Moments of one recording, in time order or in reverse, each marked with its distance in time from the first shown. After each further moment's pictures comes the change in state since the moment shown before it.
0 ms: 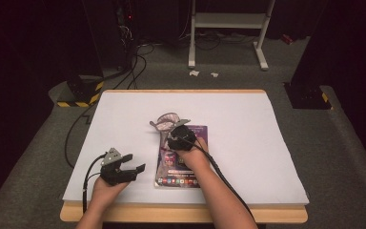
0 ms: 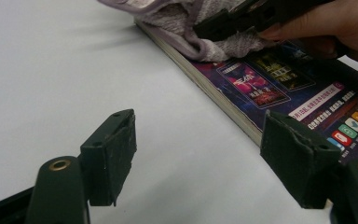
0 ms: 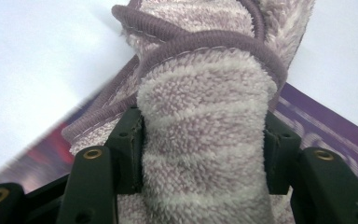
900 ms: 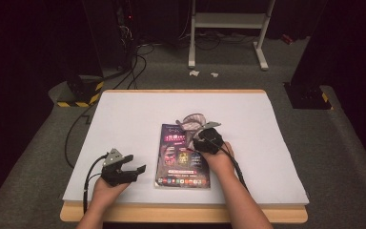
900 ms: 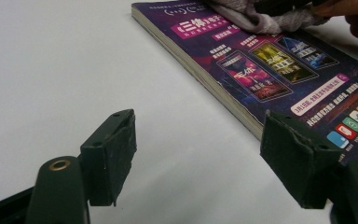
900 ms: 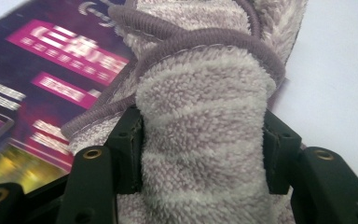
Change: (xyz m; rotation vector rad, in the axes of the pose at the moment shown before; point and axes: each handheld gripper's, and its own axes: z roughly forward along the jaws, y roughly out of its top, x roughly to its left) left arm -0.003 -0.002 0.003 0.019 0.007 0.019; right arm -0.067 -0.053 -0.042 -0.011 -0.093 0.113
